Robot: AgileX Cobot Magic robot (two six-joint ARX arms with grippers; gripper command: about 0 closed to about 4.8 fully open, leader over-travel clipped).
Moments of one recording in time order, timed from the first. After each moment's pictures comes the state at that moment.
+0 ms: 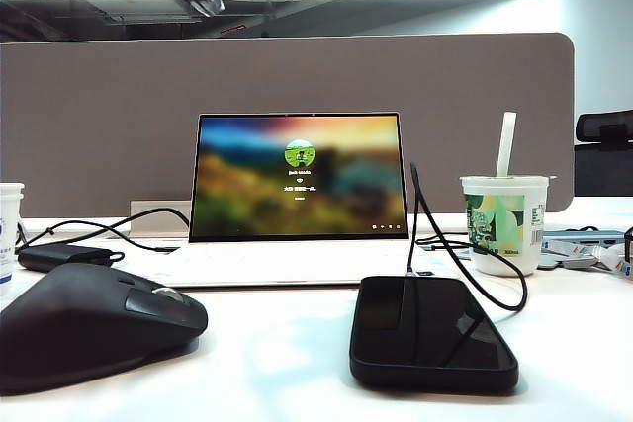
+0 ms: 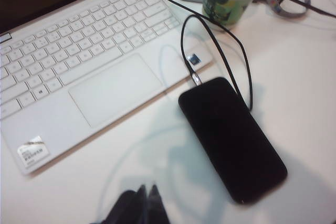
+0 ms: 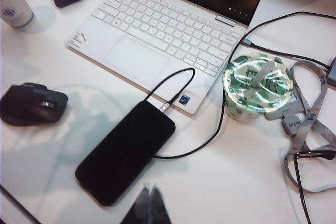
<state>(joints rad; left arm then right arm) -0.91 1.05 1.00 -0.63 -0.20 -0.26 0.41 0.93 1.32 -1.09 -0.18 -0.04</state>
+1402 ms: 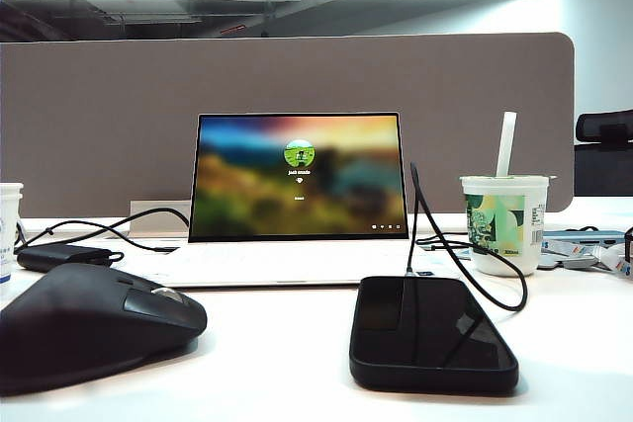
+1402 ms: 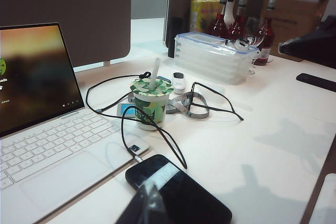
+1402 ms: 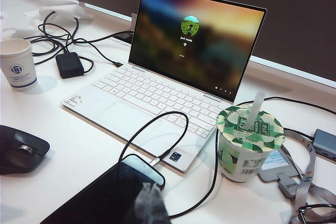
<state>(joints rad) -1.10 0.13 0.22 -0.06 -0.22 -0.08 0.41 0.17 0.52 -0.52 -0.18 -0.05</state>
